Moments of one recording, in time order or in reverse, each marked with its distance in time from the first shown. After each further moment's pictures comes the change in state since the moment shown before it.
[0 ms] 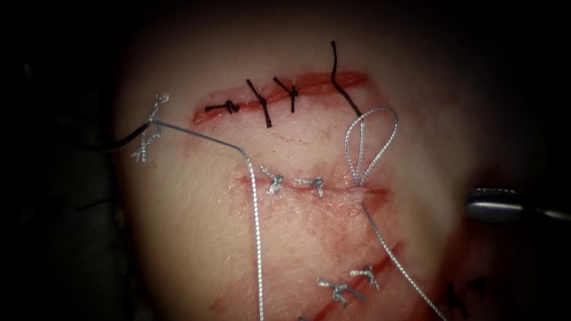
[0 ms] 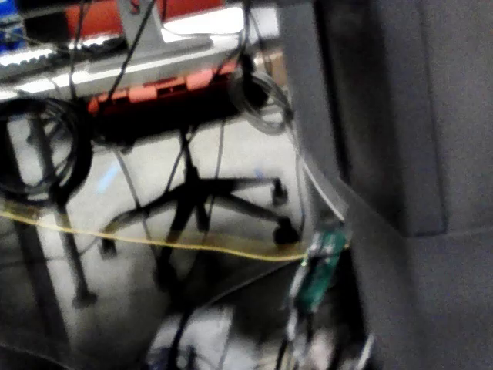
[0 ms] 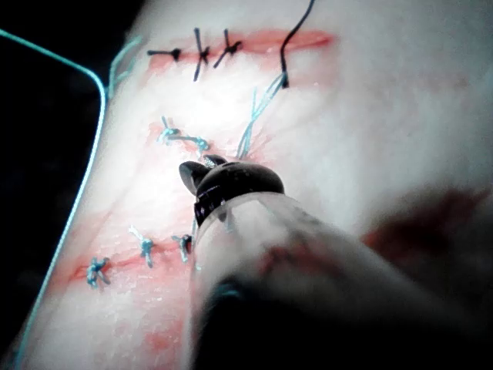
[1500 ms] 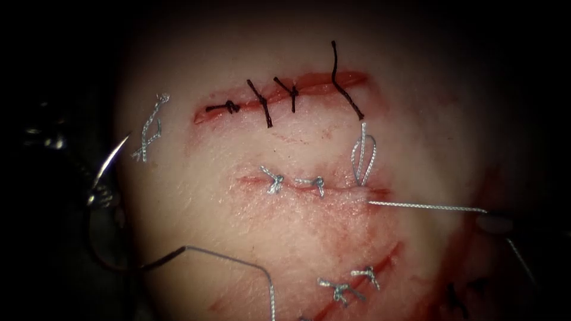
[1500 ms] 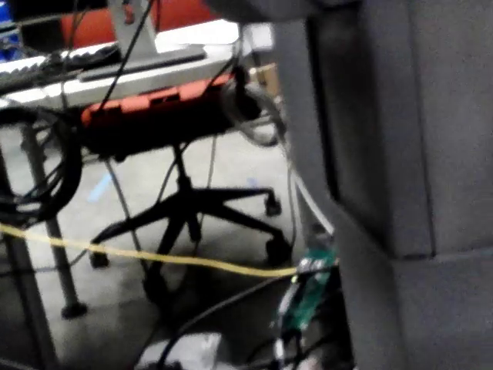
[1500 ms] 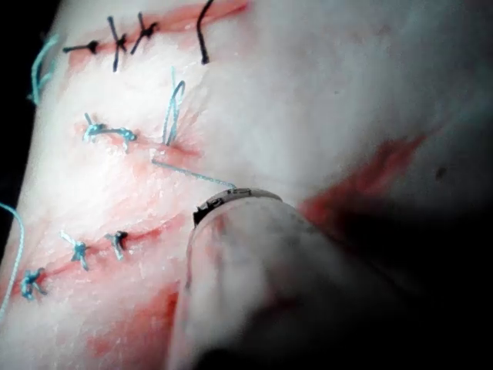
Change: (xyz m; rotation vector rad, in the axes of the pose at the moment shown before) right arm -0.006 0.008 -0.003 -0.250 -0.252 0.184; left arm -0.002 -0.003 0.004 0.055 -0.143 -0.080
